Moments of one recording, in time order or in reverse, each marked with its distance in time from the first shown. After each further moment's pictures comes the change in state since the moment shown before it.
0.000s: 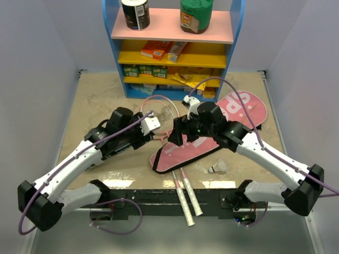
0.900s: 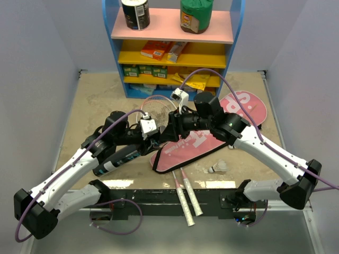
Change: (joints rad) left arm -0.005 -0.122 -0.111 0.235 0.431 -0.205; right arm 0.035 0.075 0.221 -0.020 -0.255 0.018
